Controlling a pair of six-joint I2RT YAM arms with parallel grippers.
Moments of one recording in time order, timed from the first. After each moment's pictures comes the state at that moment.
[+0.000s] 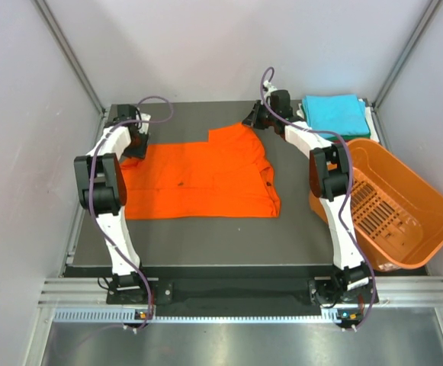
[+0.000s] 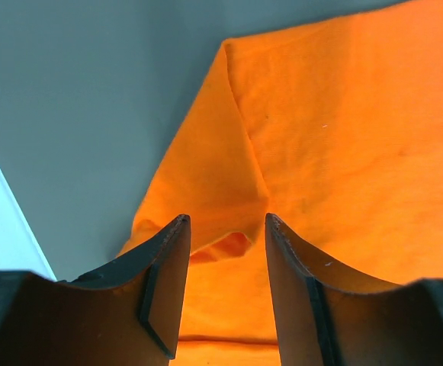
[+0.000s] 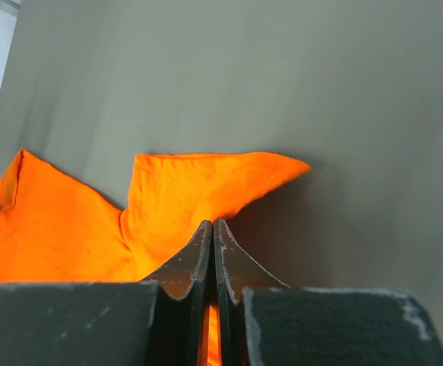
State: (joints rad) left arm 0.09 2.11 1.67 -0.63 -0.08 0.29; right arm 0.30 2.50 2.08 -0.05 -0.42 0.47
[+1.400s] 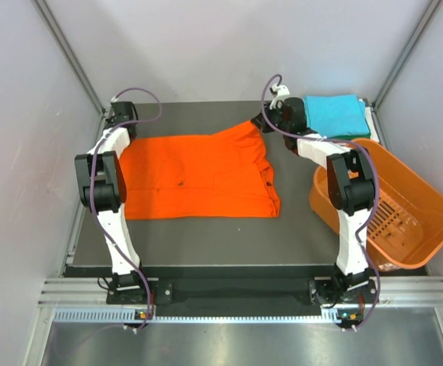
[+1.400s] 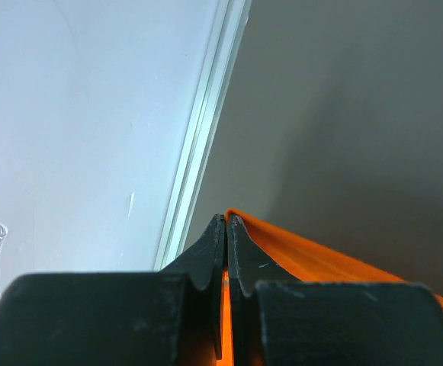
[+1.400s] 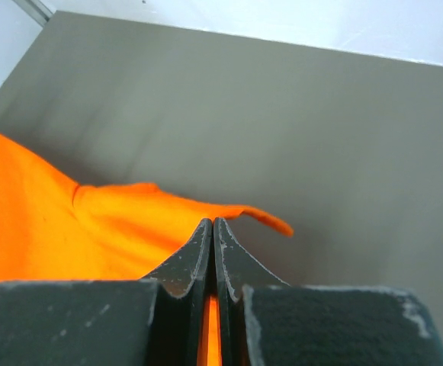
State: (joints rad) left arm 0.12 2.16 1.69 -0.33 -0.60 0.21; right arm 0.30 2.14 1.55 0.32 -0.36 0.28
